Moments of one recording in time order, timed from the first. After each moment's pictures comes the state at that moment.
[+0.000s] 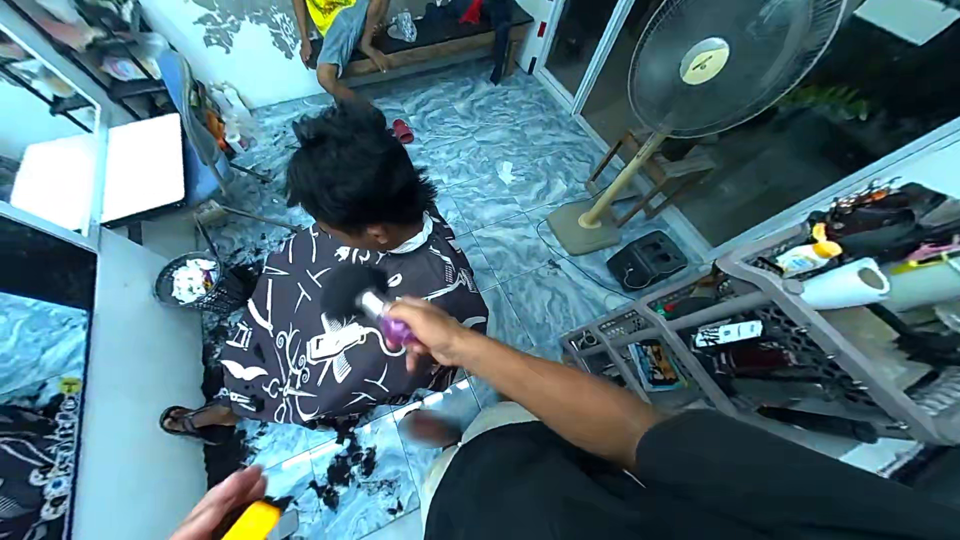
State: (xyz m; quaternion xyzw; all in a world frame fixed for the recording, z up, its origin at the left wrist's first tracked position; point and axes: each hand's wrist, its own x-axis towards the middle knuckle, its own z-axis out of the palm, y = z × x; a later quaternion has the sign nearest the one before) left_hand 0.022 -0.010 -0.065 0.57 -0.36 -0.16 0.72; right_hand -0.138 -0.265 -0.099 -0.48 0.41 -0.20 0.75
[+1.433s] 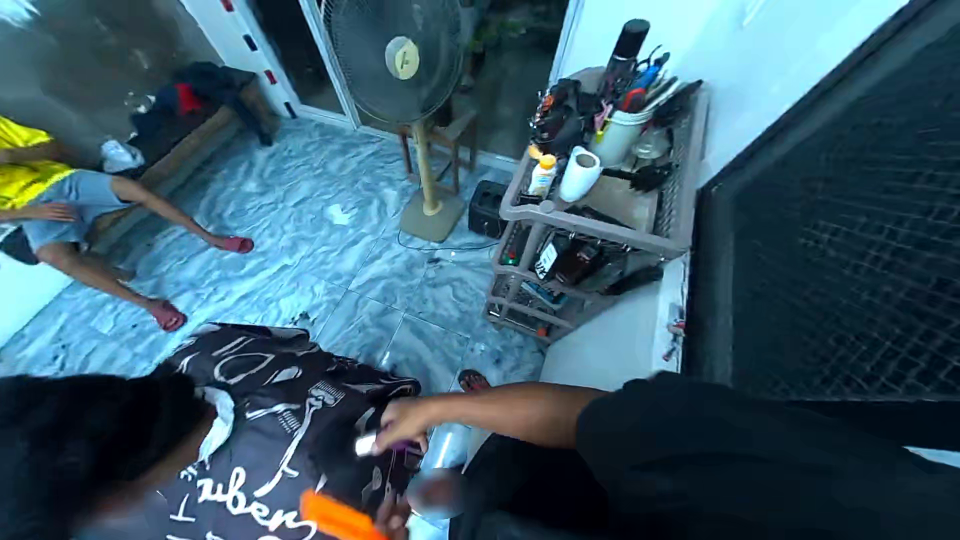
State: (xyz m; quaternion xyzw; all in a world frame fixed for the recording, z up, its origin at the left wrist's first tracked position) left_hand -0.138 -0.100 -0.207 0.60 -0.47 -0.53 0.39; right_hand -0.331 -0.261 -0.211 -0.52 0.46 -0.11 0.71
